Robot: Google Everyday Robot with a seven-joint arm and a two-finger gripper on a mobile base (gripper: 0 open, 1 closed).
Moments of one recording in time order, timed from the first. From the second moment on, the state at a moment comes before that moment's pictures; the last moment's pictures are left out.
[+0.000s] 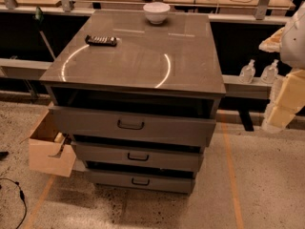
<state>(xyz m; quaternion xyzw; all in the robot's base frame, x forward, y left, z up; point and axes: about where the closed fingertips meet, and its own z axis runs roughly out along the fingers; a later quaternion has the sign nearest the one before) 0.438 -0.215 0.982 -0.60 0.78 -0.04 0.17</state>
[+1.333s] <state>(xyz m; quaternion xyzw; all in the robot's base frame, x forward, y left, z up) 0.419 -0.197 0.948 -0.57 0.77 0.07 0.27</state>
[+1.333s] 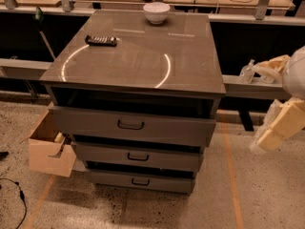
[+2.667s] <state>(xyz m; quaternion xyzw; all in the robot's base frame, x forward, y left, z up) 0.436 -0.129 0.835 -0.50 0.75 0.18 0.39</state>
